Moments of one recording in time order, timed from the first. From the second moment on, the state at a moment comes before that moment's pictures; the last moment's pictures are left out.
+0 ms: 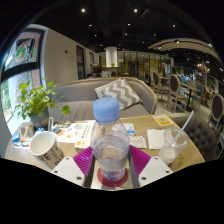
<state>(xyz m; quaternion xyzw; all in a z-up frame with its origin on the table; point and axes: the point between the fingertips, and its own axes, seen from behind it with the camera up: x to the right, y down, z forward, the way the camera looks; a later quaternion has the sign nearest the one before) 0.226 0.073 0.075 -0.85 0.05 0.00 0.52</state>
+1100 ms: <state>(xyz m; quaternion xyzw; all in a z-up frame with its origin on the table) 0.133 -0.231 0.205 -0.91 0.06 -0.07 0.41</state>
